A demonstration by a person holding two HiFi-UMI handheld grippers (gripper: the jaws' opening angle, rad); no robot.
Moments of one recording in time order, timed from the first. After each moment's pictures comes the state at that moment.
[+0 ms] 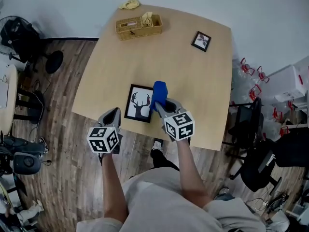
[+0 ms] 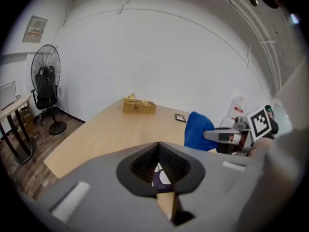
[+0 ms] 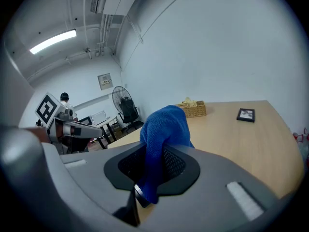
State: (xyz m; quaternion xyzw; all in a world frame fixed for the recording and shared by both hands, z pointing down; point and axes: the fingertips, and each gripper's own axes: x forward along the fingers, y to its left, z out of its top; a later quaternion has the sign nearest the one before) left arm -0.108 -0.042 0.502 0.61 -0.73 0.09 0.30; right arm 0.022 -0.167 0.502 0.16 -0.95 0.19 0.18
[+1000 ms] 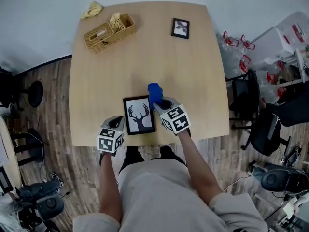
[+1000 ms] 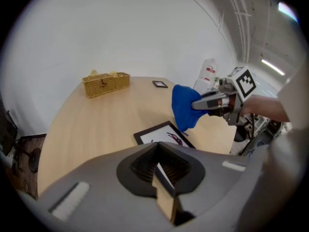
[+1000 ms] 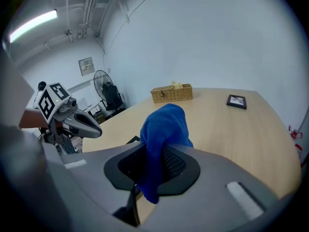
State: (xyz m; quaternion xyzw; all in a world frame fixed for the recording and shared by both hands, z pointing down) left arm -0.144 -0.113 0.625 0.73 -0.53 0.29 0.32; right arm -0.008 -0.222 0.598 0.23 -0.91 0.19 0.28
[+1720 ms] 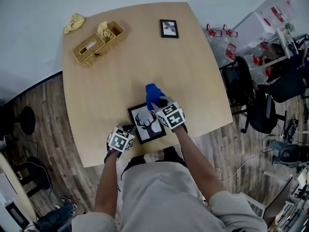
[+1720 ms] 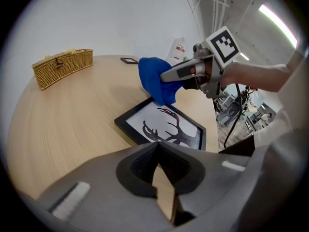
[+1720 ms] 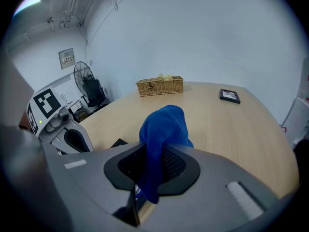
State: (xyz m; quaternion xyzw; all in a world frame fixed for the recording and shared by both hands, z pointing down) left arm -0.135 -0.116 0.702 0.81 -0.31 0.37 0.32; right arm -0.049 -0.246 0.637 0.32 -0.87 0.20 0.32
